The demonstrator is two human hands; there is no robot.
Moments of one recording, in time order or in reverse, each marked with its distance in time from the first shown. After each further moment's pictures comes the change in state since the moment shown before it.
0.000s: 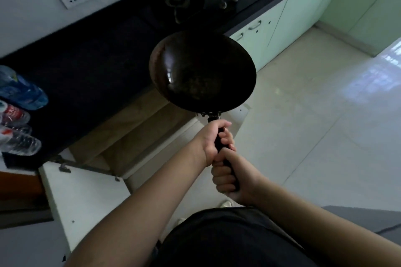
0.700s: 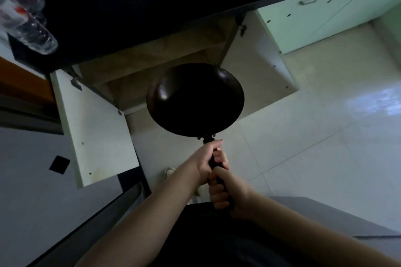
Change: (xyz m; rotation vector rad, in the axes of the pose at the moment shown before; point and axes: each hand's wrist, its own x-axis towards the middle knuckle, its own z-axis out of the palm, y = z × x) left_hand 0.013 -0.101 -0.184 -0.525 0.025 -0.129; right_hand 0.080 0.132 0.015 -0.253 0.200 0.423
